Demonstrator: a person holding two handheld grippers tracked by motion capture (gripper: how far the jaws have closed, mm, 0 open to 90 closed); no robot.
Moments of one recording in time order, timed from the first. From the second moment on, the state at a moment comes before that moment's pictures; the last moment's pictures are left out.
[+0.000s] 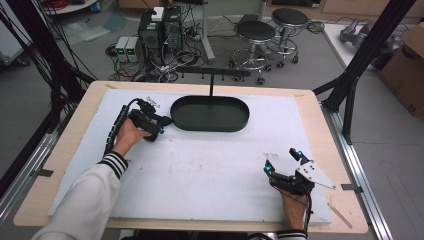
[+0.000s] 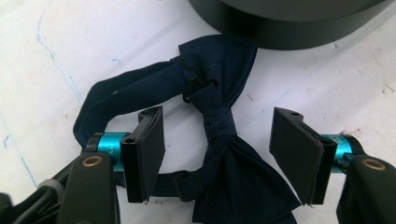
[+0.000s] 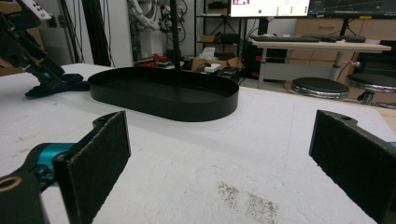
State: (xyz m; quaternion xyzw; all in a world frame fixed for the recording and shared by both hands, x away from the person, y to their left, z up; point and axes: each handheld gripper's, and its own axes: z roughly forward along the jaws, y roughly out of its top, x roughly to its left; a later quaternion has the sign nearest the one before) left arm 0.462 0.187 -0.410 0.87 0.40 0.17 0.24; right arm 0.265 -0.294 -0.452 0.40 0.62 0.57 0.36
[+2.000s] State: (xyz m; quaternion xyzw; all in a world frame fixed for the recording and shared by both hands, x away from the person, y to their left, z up) left arm 0.446 0.186 -0.373 0.80 0.37 0.25 0.39; right arm 0.265 -0.294 -0.452 0.39 0.62 0.57 0.36
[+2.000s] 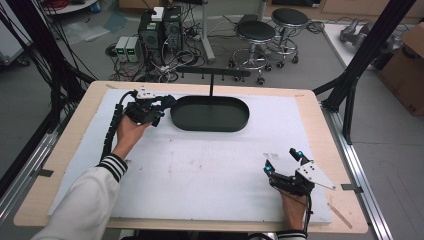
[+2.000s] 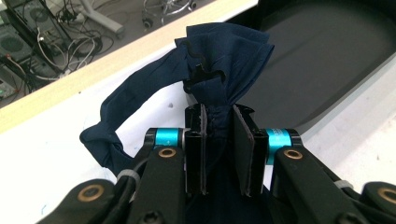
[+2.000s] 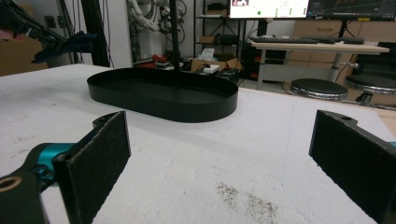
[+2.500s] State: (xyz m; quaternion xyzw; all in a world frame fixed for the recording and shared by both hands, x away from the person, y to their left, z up) left arm 0.433 0.180 -0.348 0.77 0.33 0.27 0.48; right arm 0.265 -0.294 -0.452 0.39 0.62 0.57 0.36
